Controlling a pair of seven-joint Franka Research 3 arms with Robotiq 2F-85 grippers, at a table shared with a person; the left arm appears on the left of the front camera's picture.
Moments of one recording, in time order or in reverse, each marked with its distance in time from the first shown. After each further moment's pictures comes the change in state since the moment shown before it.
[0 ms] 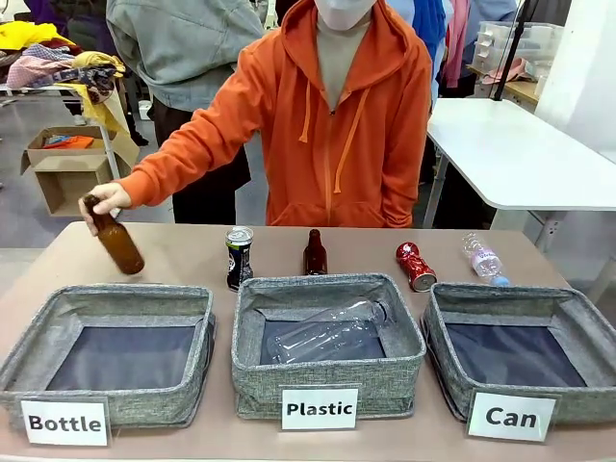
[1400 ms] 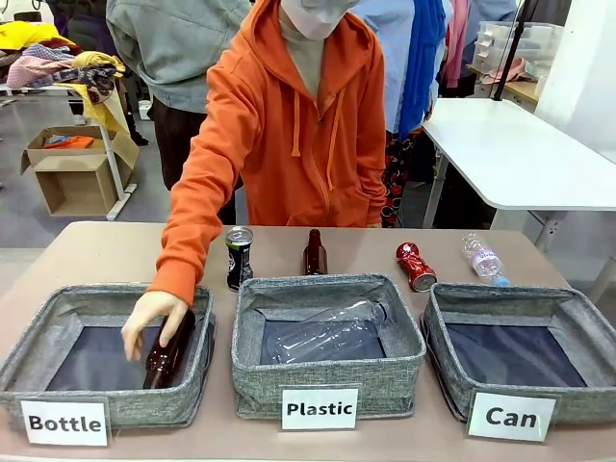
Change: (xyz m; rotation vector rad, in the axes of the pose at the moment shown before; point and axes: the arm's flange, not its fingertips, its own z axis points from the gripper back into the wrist) left arm -0.030 -0.002 0.020 -0.026 -0.132 0.026; right arm 0.000 0.000 0.000 0.000 0.000 0.000
